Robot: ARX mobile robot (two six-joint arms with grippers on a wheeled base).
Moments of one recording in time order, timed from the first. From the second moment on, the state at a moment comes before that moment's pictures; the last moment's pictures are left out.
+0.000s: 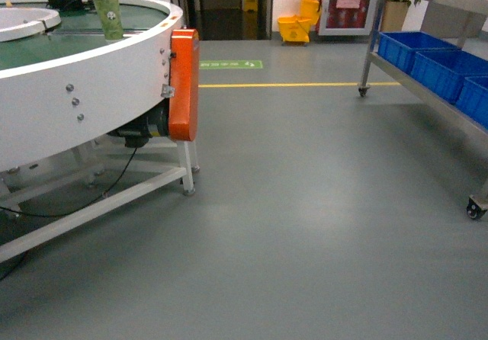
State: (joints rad) left arm 0.00 0.01 0.02 0.00 0.00 0.00; right arm 0.00 0.00 0.01 -0.01 0.00 0.00
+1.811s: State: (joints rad) left arm 0.00 0.01 0.02 0.00 0.00 0.00; right arm 0.00 0.00 0.01 0.00 0.00 0.00
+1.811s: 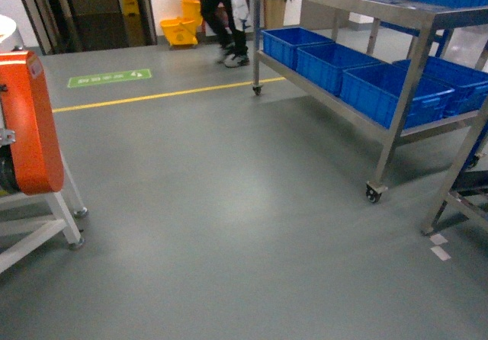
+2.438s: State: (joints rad) left arm 0.00 0.01 0.02 0.00 0.00 0.00; right arm 0.00 0.00 0.01 0.00 0.00 0.00
